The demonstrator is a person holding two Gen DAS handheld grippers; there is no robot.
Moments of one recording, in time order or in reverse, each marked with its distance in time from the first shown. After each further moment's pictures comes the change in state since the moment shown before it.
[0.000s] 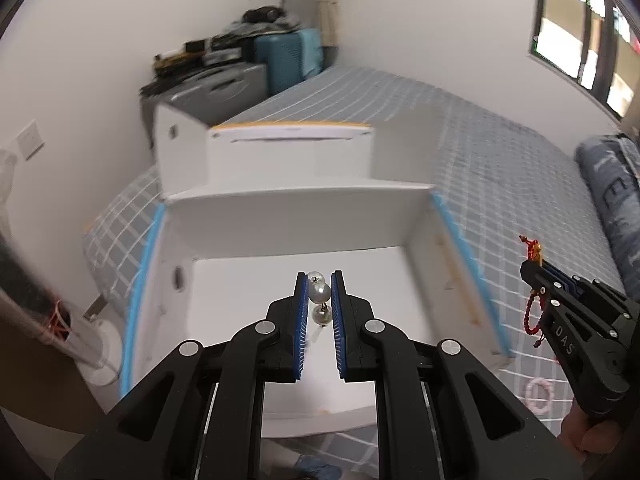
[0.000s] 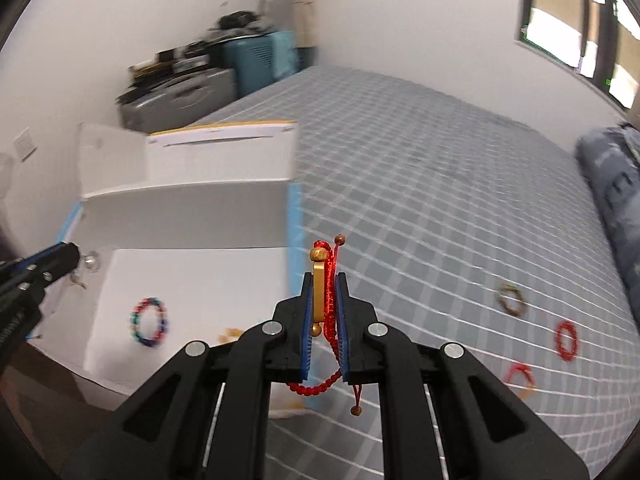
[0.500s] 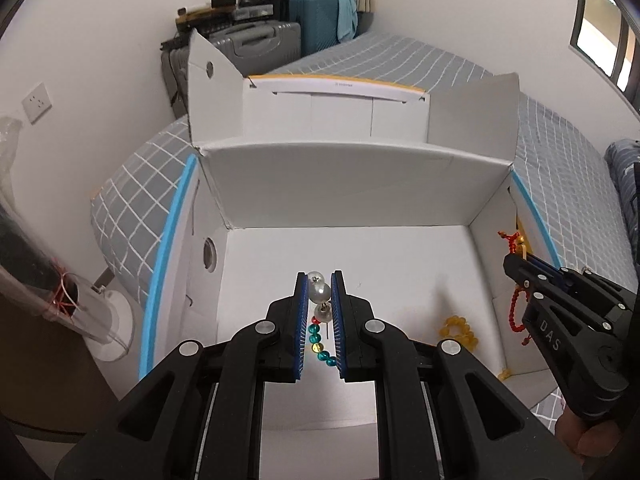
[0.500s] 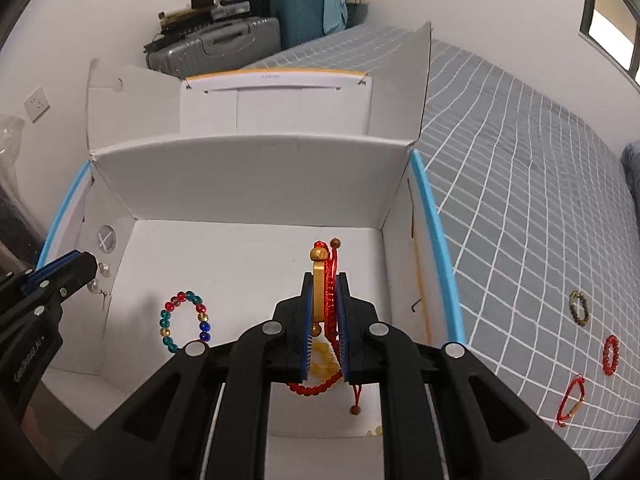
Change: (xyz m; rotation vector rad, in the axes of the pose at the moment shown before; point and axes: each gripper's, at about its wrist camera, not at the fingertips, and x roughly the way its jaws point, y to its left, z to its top) left arm 0.058 0.049 -0.003 -0.048 0.123 0.045; right arm 0.071 0.063 0.004 -0.045 0.155 0.062
